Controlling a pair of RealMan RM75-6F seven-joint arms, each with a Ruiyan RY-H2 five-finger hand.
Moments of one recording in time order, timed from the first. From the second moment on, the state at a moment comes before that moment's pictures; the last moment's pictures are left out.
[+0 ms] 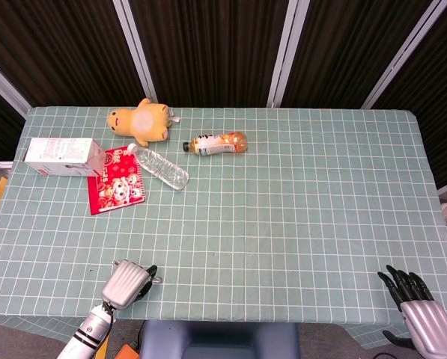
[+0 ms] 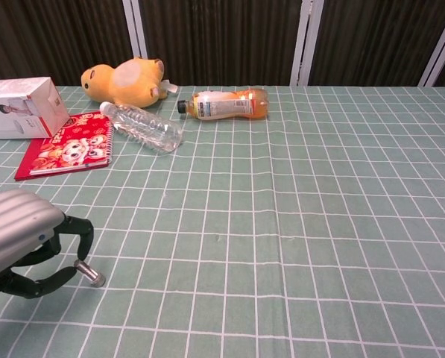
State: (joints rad) left arm -0.33 -1.55 0.07 -1.59 1.60 1.23 0.59; right arm -0.11 -0.95 -0.18 -1.81 -1.71 1.46 -0.15
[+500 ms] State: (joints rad) left arm -0.33 -1.55 0.08 -1.61 1.62 1.25 0.60; right arm -0.11 -0.95 -0.18 -1.82 -1.71 1.46 -0.15
